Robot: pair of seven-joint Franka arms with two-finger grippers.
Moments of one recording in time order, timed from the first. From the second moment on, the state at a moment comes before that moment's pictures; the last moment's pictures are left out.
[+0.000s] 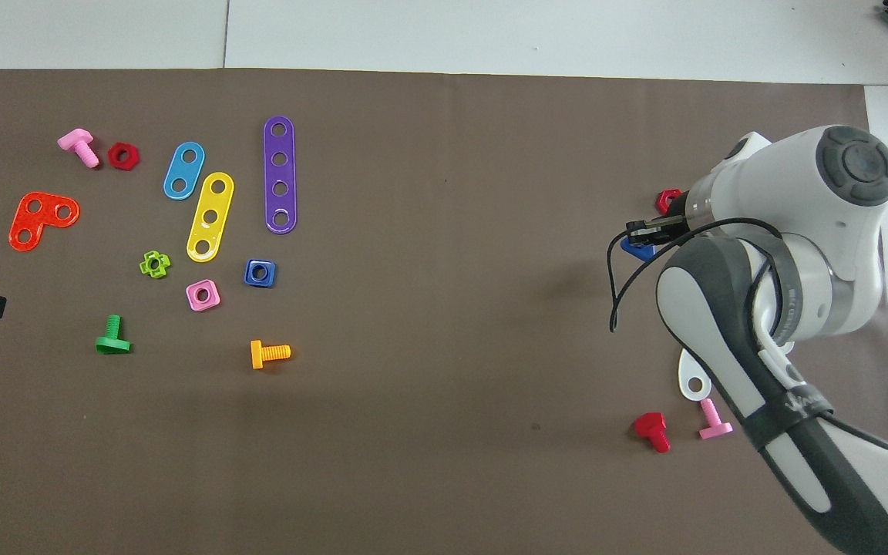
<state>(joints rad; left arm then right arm) 0.00 -0.08 0.08 -1.63 -0.02 1.45 0.20 0.21 0.20 -0.04 -1.85 0.10 2.12 0.02</state>
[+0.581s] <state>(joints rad) 0.00 -0.08 0.08 -1.63 -0.02 1.45 0.20 0.43 0.22 -0.04 -1.77 0.07 2.12 0.42</state>
